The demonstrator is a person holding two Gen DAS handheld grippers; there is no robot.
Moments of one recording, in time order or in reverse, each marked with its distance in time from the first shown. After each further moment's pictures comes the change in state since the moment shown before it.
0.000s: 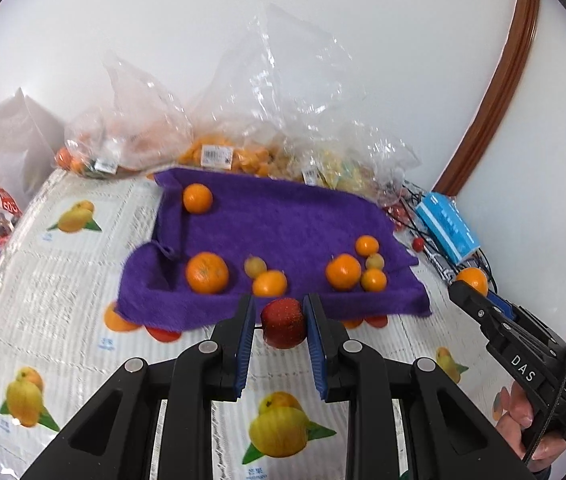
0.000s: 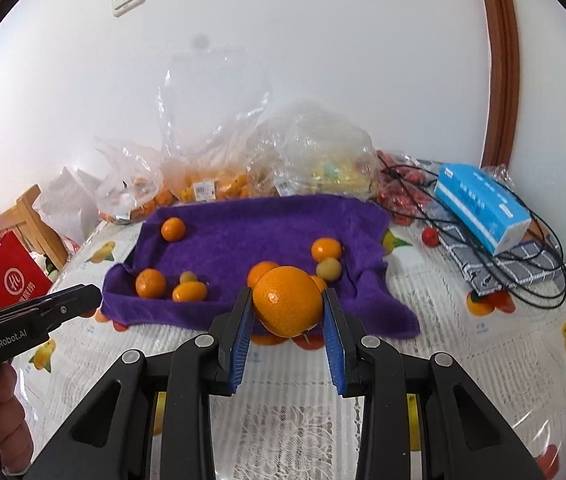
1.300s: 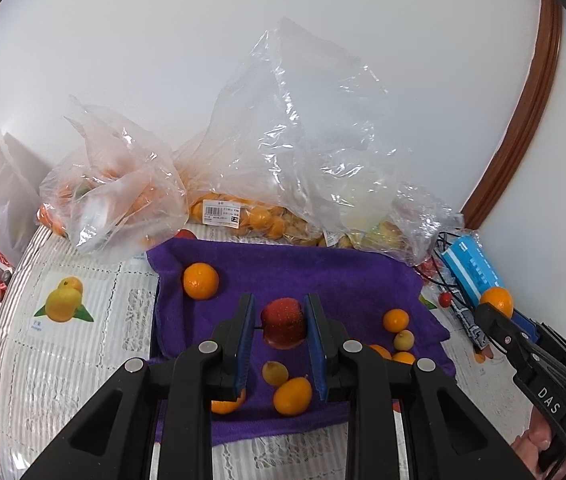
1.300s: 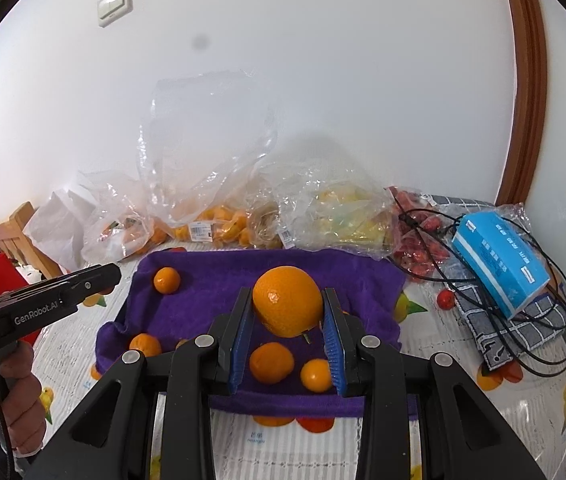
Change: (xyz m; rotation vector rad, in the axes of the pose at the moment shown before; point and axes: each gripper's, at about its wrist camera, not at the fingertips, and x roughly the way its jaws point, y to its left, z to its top) left arm 0.061 0.013 0.082 0.017 -0.023 0.030; right arm 0.044 0.007 0.071 -0.010 -0.016 0.001
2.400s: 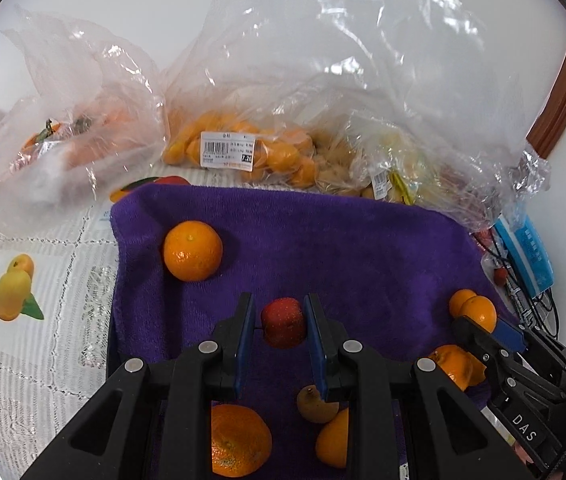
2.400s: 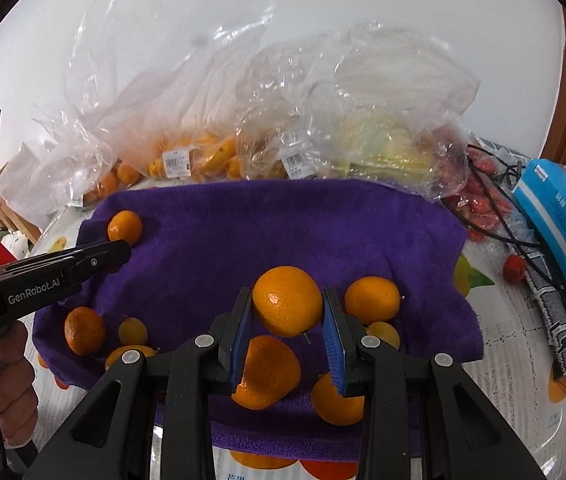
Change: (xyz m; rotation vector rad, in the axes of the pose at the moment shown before) left arm 0.104 0.019 -0.012 0.002 0.156 0.034; right arm 0.115 0.001 -0.032 -0.026 0.185 0.015
